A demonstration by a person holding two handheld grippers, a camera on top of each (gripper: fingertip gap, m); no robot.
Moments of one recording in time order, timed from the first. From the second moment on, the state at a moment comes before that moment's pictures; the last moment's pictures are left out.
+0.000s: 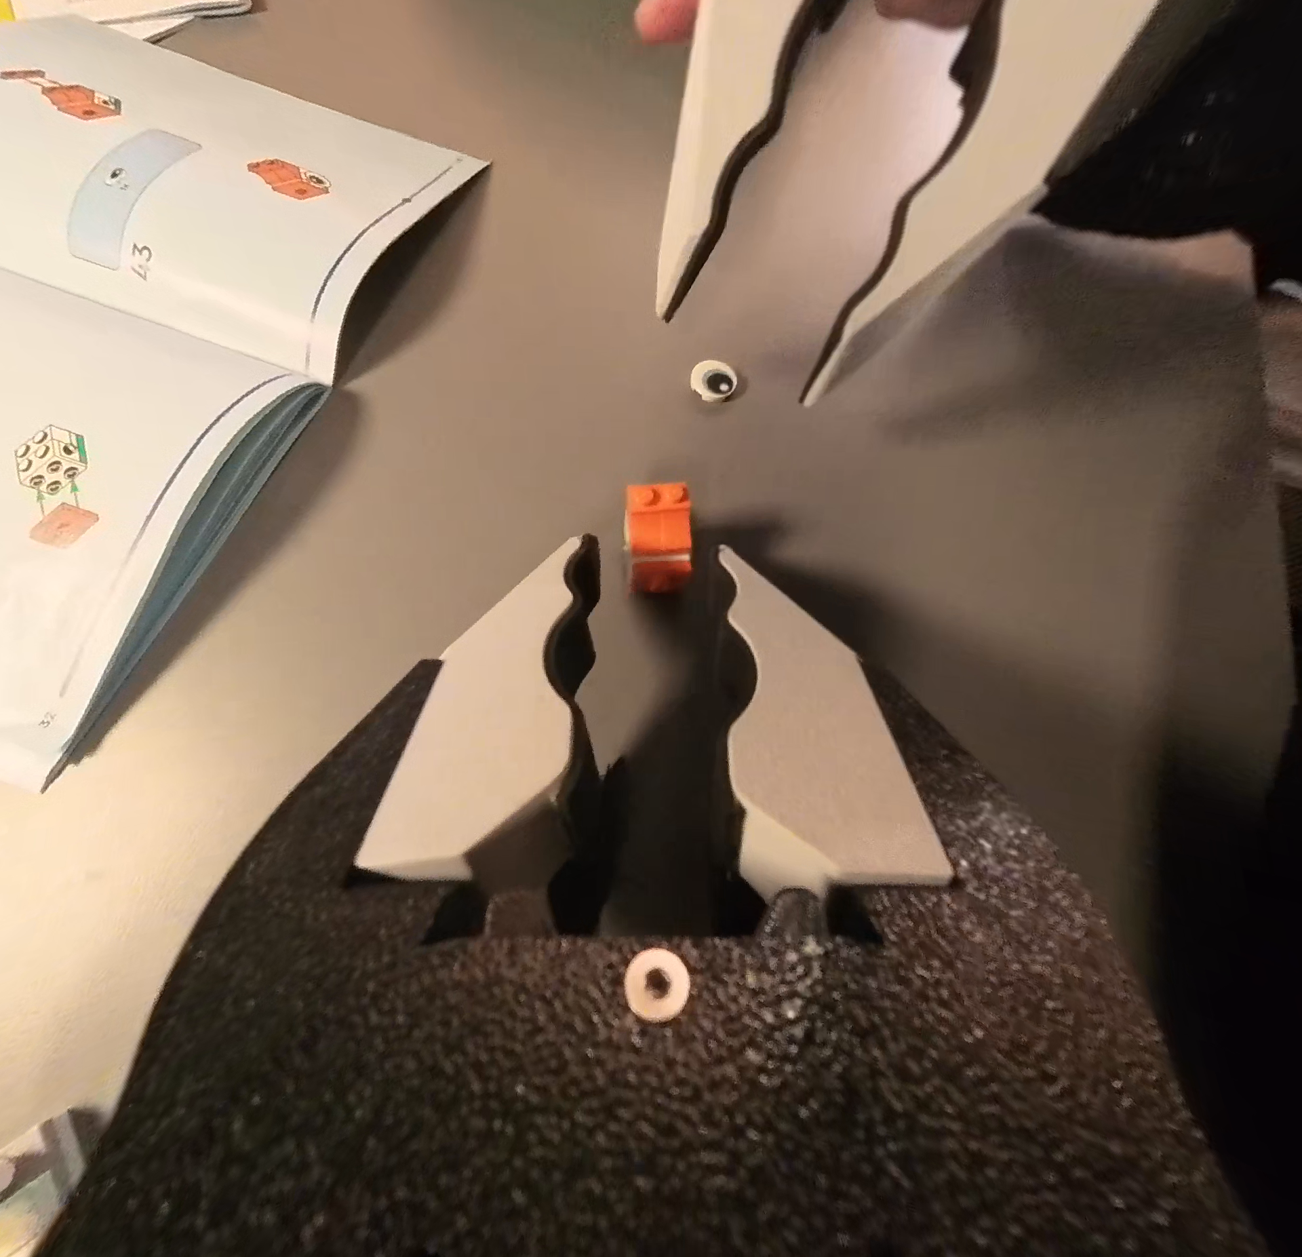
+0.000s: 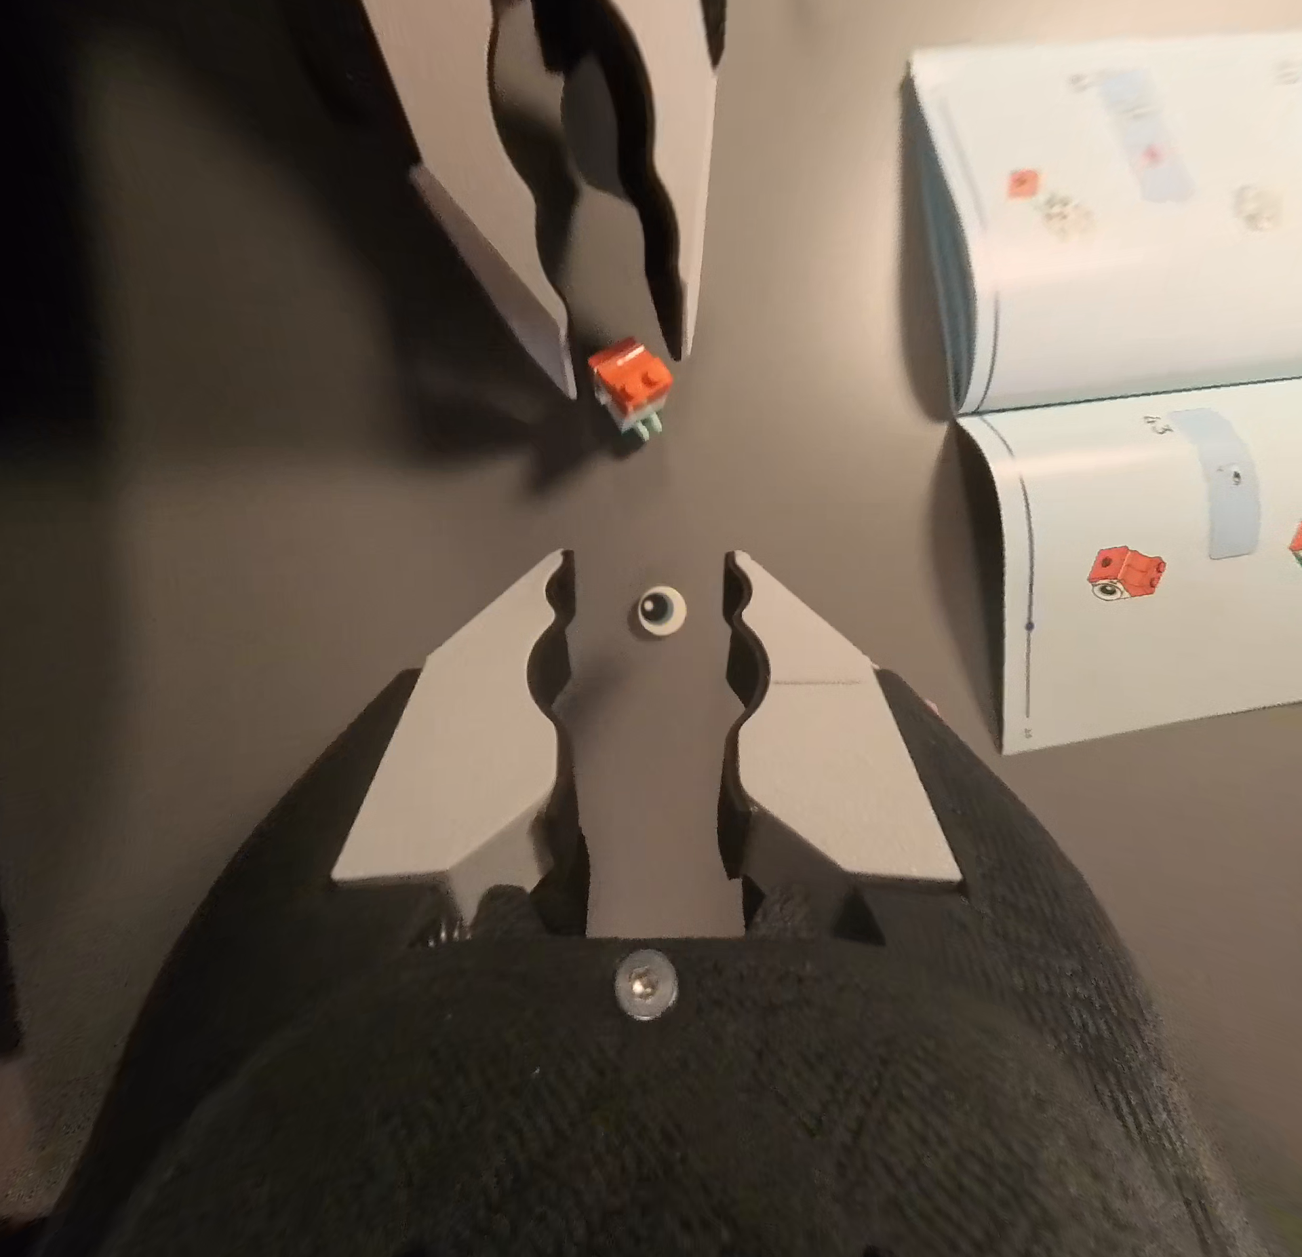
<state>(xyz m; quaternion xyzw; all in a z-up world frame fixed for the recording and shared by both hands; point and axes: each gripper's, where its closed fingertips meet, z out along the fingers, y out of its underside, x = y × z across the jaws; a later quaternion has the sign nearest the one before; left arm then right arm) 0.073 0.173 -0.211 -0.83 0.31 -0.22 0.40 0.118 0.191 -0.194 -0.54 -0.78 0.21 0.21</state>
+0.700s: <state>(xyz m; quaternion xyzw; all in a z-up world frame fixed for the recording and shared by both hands) 0.073 0.166 -0.161 -0.79 0.17 -0.47 0.35 0.064 0.170 -0.162 -0.28 -0.79 0.11 0.53</state>
